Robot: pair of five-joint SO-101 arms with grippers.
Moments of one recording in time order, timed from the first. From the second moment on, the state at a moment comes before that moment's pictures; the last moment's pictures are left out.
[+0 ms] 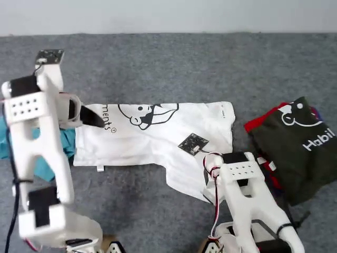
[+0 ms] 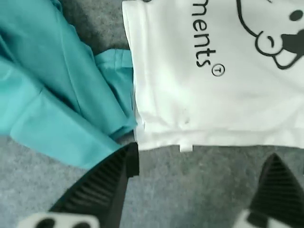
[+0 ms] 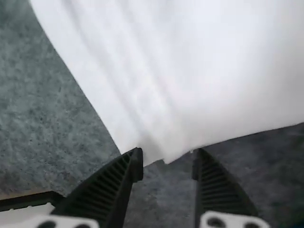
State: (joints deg) left arm -18.3 0.7 -5.1 99.2 -5.6; right arm -11.5 -27.4 61.7 66.1 36.3
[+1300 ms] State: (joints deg) left arm -17.9 -14.7 21.5 93.4 -5.6; right arm -12.0 -27.5 53.3 56.7 31.4
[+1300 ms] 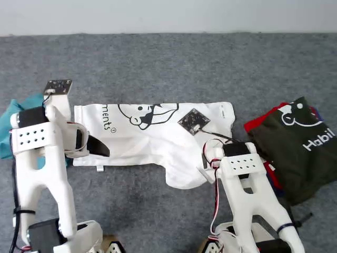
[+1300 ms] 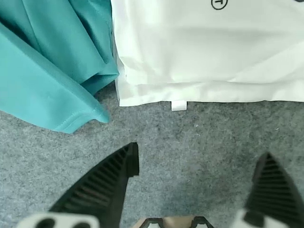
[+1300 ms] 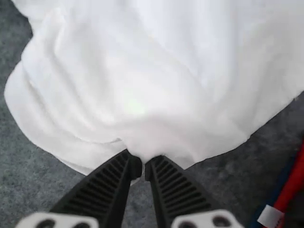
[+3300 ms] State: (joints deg) left arm -17.9 -14.9 21.8 93.0 -5.6; right arm -6.0 -4.9 20.3 62.9 7.8
